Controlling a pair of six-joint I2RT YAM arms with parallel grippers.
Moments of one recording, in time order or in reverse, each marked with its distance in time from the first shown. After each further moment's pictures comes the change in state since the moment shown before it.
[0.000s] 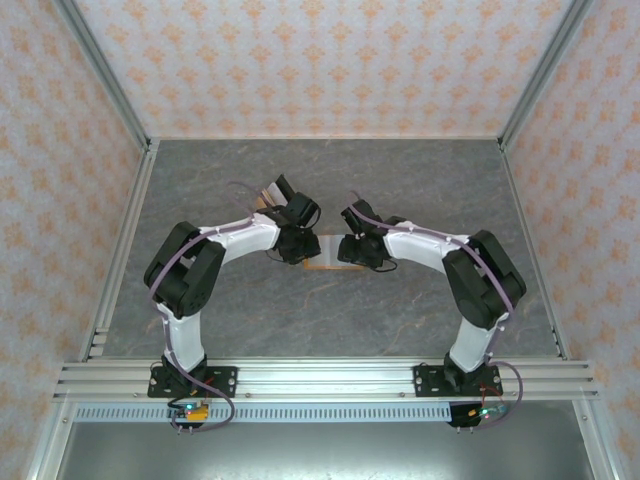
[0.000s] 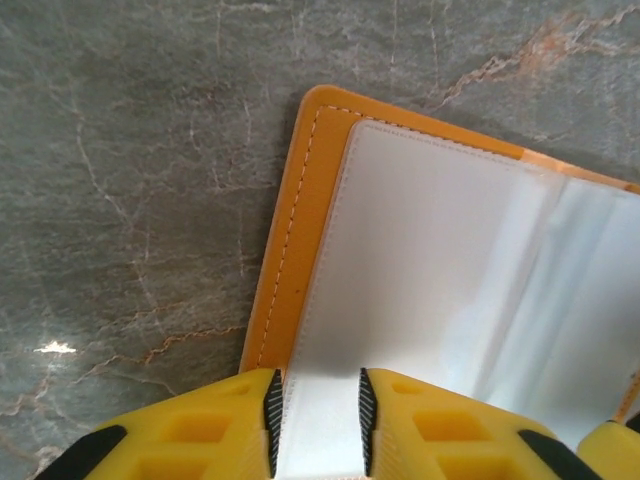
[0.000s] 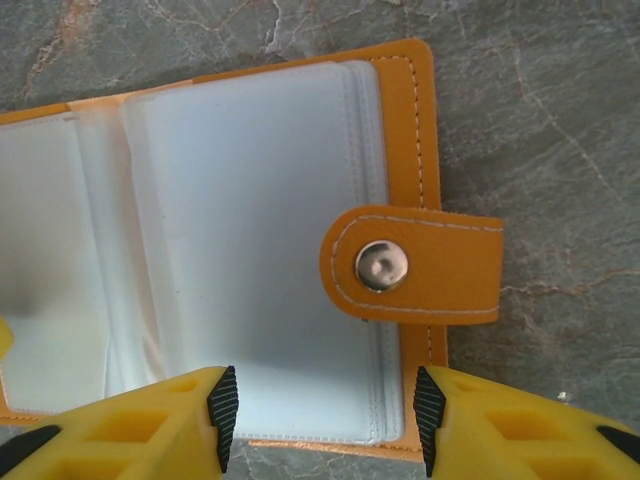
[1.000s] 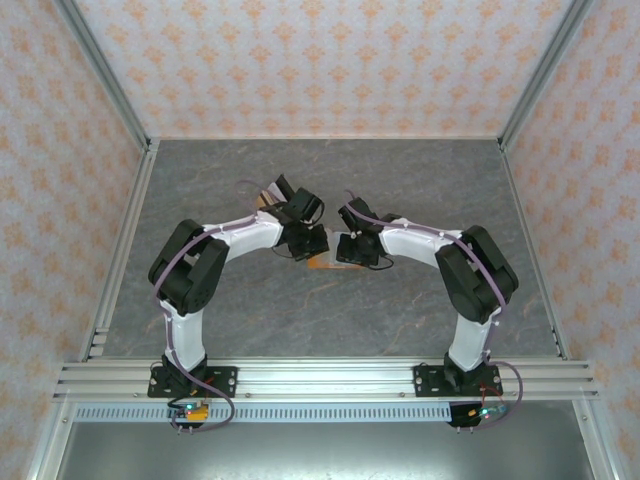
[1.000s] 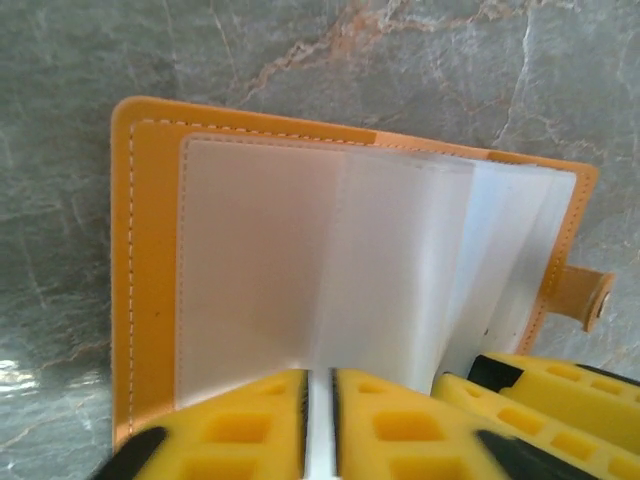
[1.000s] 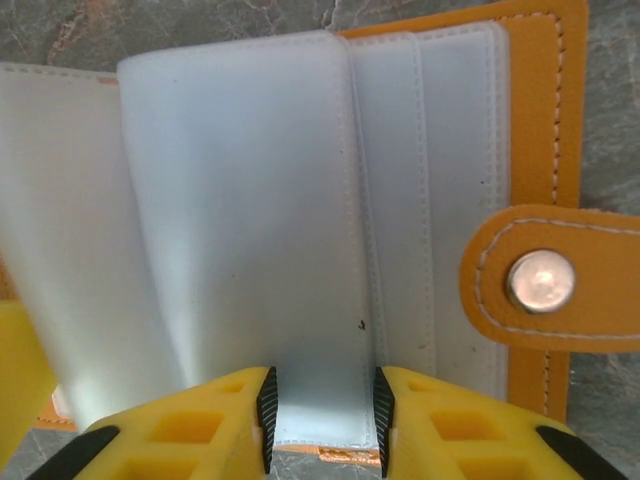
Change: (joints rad) left arm 0.000 0.023 0.048 0.063 0.121 0.055; right arm -0.007 0.042 0.038 0.005 -0.075 -0.022
